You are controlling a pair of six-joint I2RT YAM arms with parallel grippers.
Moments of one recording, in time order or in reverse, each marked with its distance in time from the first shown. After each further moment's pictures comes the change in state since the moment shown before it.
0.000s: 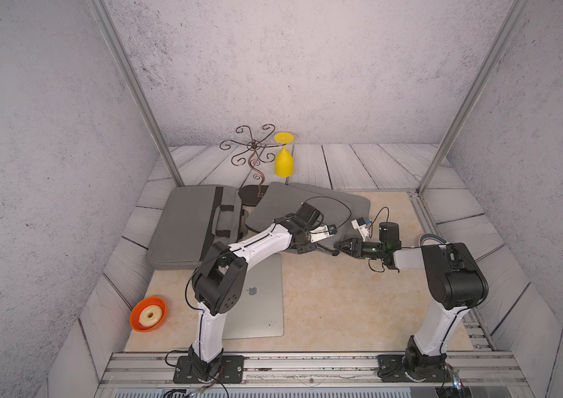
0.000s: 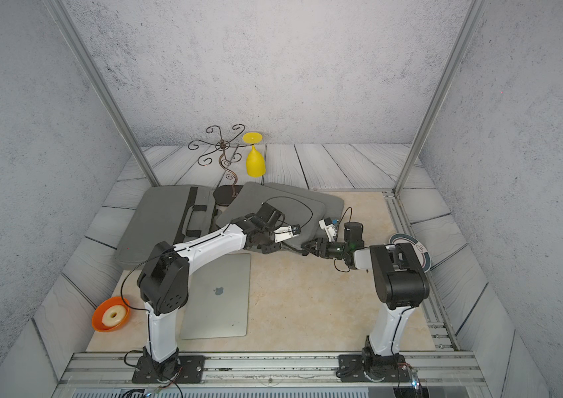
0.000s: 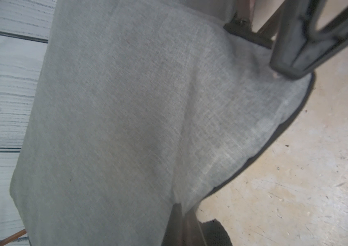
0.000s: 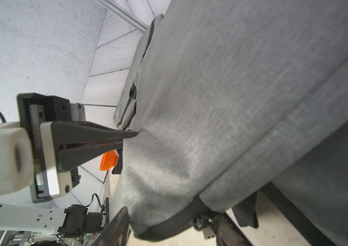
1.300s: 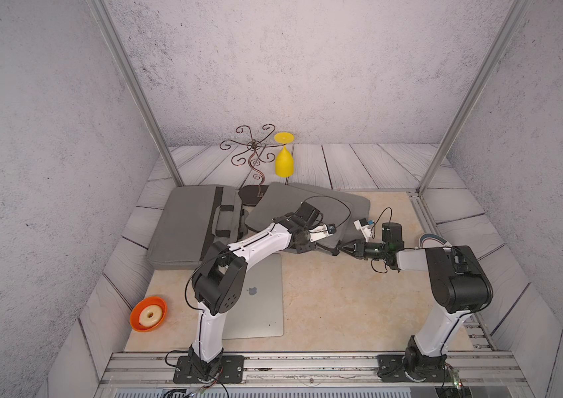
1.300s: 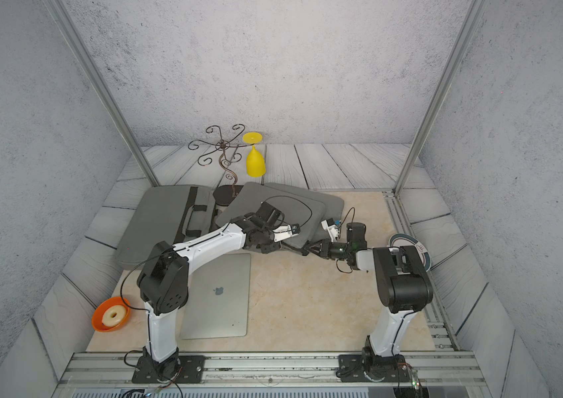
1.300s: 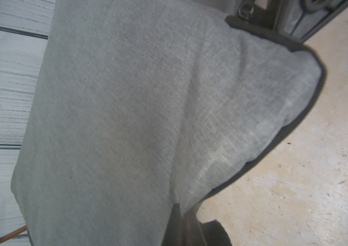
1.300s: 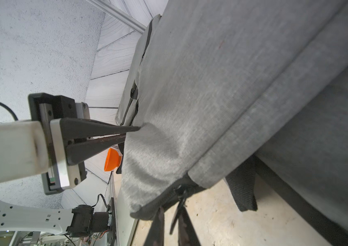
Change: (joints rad) left arm 0.005 0.001 0.011 -0.014 -0.001 -0.003; right arm -0.016 -0.027 -0.011 -0.024 -0.006 0.034
